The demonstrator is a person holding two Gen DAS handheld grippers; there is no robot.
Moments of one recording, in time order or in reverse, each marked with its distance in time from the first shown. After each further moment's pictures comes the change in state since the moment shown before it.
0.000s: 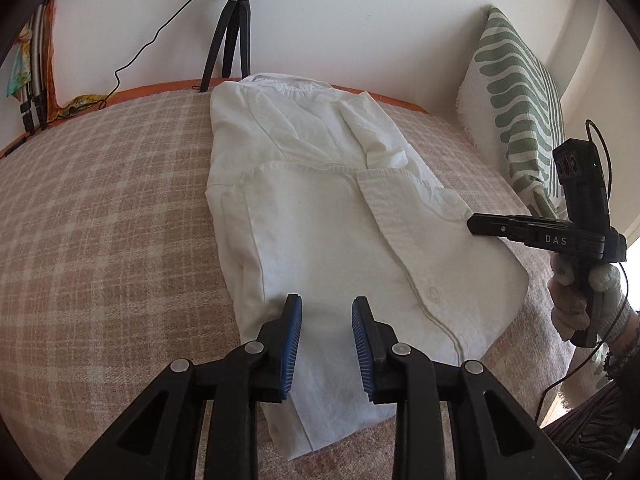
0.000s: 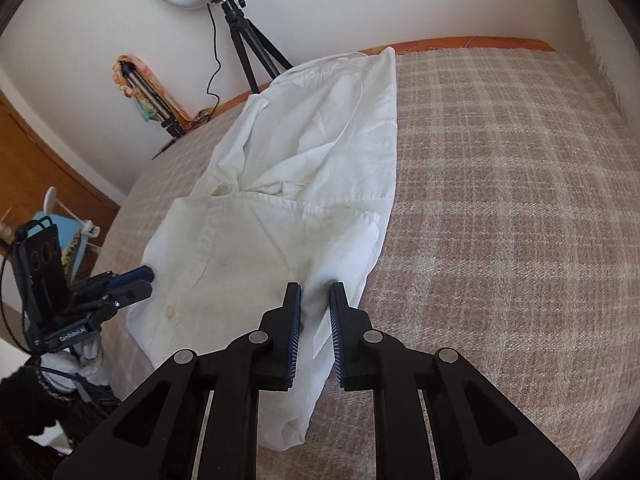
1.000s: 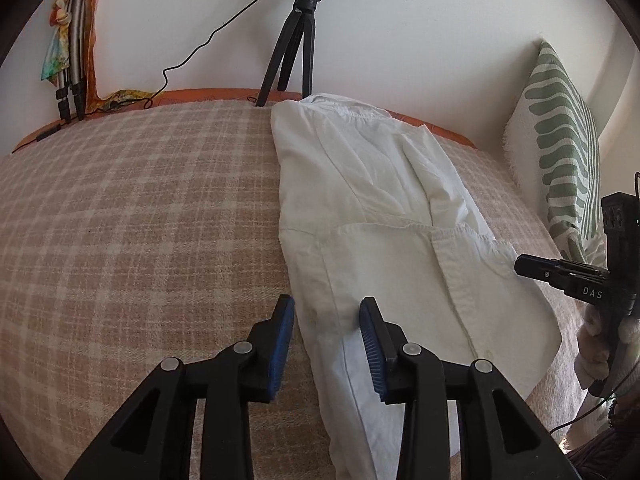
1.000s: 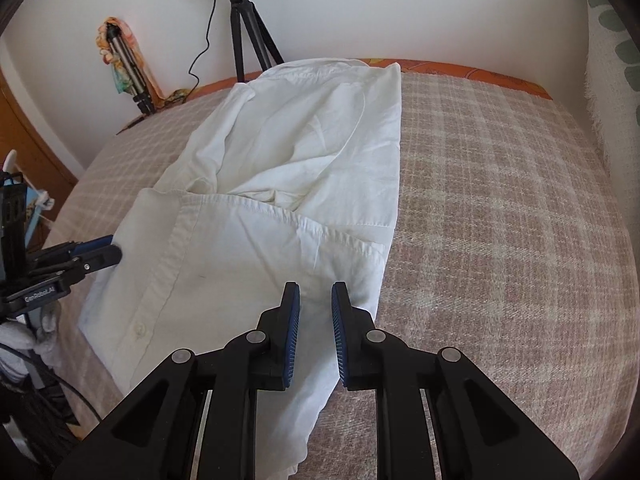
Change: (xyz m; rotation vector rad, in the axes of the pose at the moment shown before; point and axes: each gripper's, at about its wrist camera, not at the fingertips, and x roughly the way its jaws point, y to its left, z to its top) left arm -0.003 0.042 0.035 -0.120 -0.058 0.095; right arm 0.000 0.014 0.016 -0.006 -0.006 -0.083
